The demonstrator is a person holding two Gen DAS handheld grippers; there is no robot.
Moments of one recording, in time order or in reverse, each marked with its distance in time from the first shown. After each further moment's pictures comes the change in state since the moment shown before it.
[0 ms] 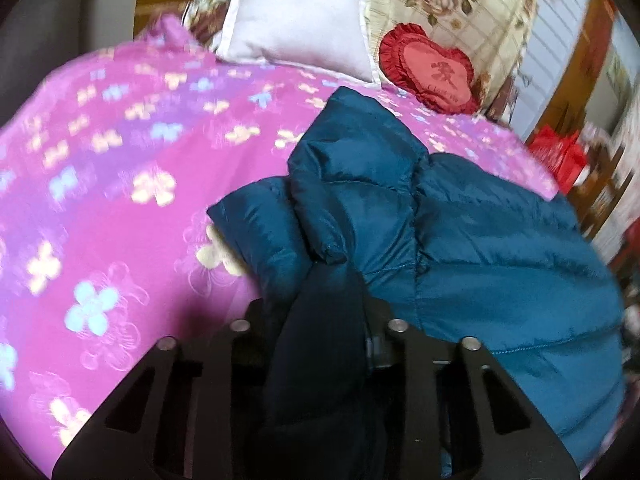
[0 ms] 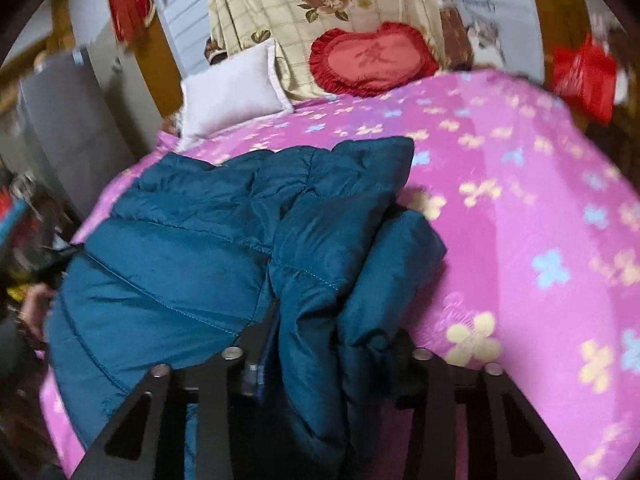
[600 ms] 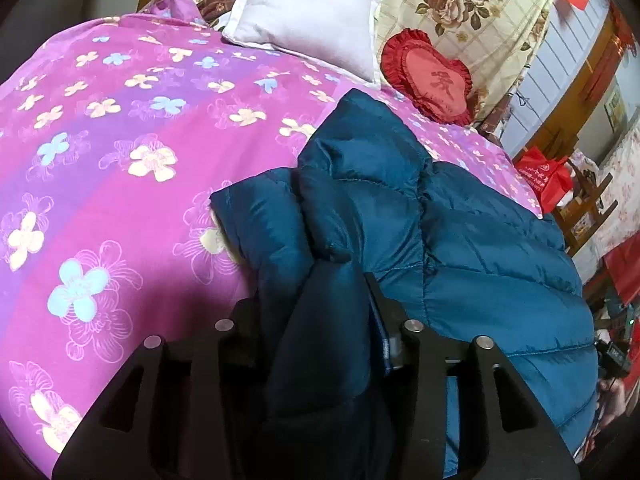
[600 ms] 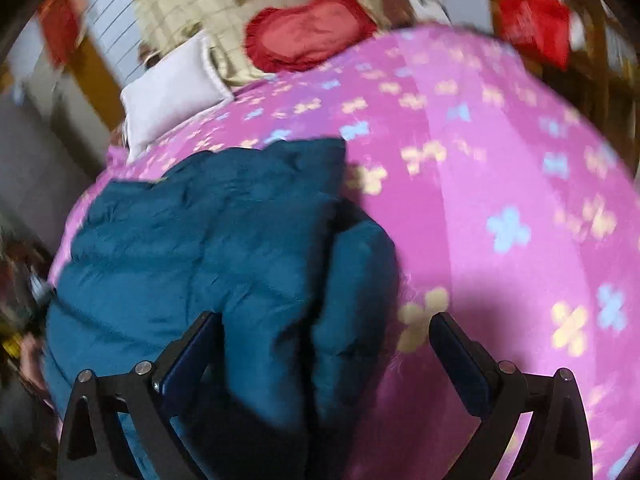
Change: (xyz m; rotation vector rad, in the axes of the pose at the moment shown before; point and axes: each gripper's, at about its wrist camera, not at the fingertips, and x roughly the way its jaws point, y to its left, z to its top) left arm 0.007 0.028 -0.001 -0.138 0.043 -0.127; right arm 0.021 -0.056 0.002 0.331 0.135 0.065
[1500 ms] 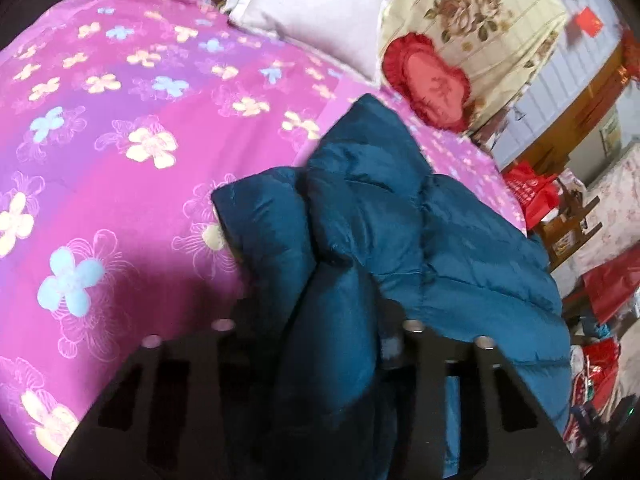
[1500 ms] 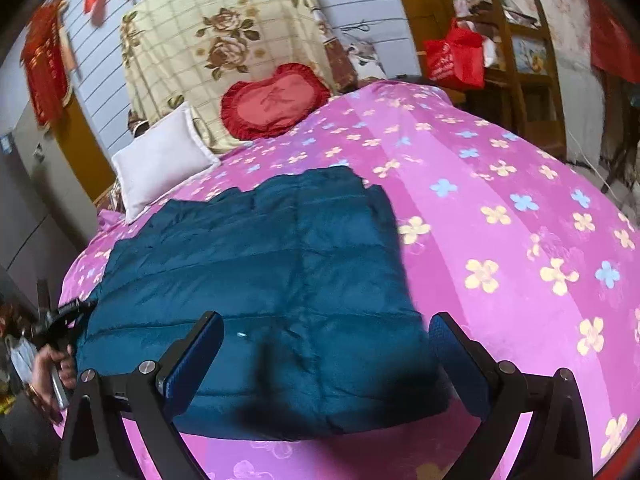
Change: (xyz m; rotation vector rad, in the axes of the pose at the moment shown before) left arm -0.005 0.008 0.001 -0.060 0.003 -0.074; right arm -0.109 0.090 -0.113 0.076 -0.317 -0.246
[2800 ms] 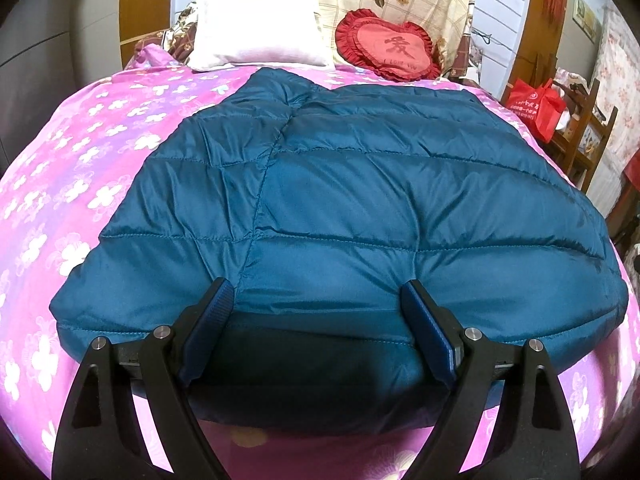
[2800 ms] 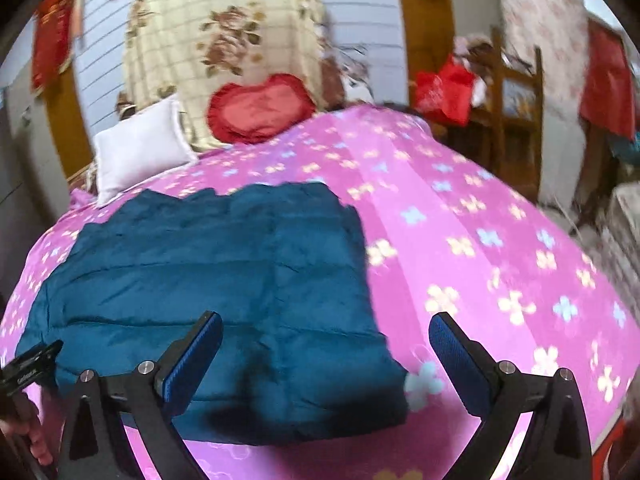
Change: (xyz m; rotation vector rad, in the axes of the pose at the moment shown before) left arm -0.052 -0.111 -0.136 0.312 -0.039 0.226; right arm -0.001 0.008 -0.002 -0.096 -0.041 -0.134
